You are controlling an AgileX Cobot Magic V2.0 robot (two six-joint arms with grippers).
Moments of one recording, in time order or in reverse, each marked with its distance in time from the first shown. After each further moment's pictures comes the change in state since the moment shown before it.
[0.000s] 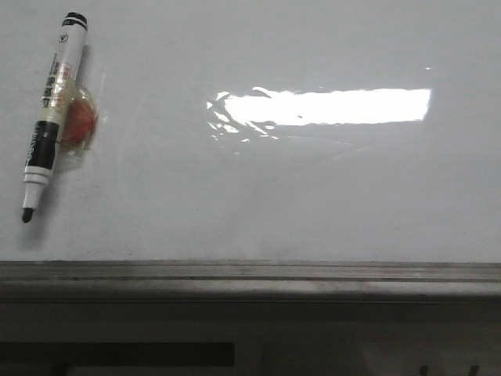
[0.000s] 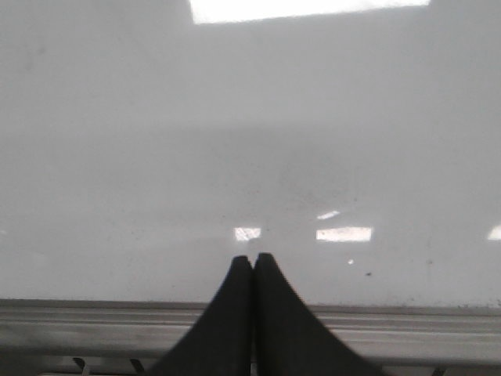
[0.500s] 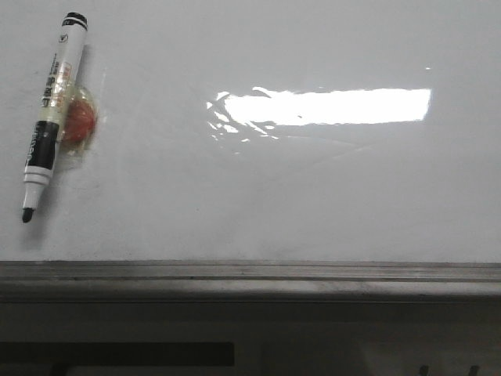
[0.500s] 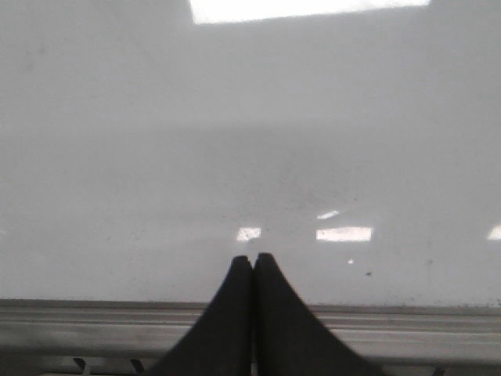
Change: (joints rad) left arm 0.000 0.000 0.000 0.000 0.000 0.000; right arm 0.000 0.000 0.000 0.000 0.000 0.003
